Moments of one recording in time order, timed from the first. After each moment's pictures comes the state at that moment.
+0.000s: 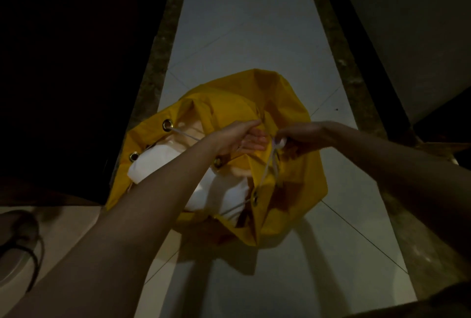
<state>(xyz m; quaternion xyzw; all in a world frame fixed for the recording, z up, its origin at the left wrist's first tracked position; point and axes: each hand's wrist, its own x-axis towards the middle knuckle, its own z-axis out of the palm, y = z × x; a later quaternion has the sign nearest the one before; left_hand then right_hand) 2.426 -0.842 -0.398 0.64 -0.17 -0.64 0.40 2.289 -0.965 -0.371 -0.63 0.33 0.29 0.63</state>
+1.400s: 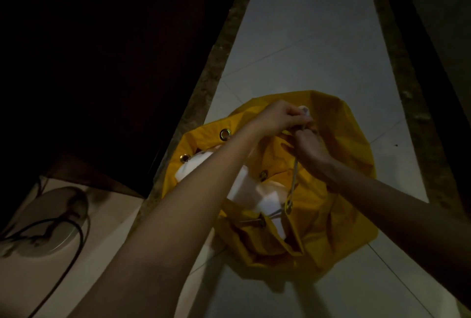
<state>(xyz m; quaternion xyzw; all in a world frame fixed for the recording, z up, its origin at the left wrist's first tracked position) 2.487 -0.833 -0.346 0.70 -0.40 -0.39 0.45 2.391 -0.884 -0.380 -0.61 0.36 -0.11 0.70</state>
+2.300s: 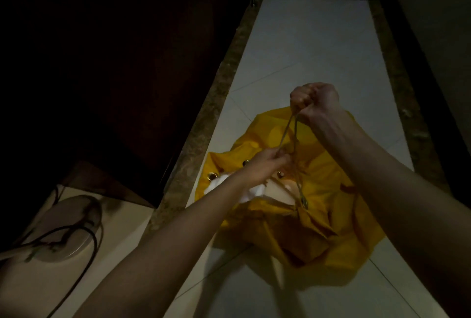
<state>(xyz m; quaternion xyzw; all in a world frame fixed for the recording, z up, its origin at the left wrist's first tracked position) 2.463 -0.773 -0.367 0.66 -0.30 -0.46 0.51 2.450 -0.906 -0.261 -0.17 0.28 -0.21 0.92</state>
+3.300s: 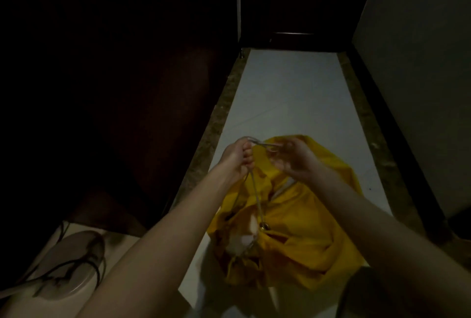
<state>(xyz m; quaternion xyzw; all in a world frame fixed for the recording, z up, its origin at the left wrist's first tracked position) 2.478 -0.762 -0.218 0.54 -0.01 -0.43 0.72 2.402 -0.887 -0.238 -0.37 0.35 -0.09 0.86</state>
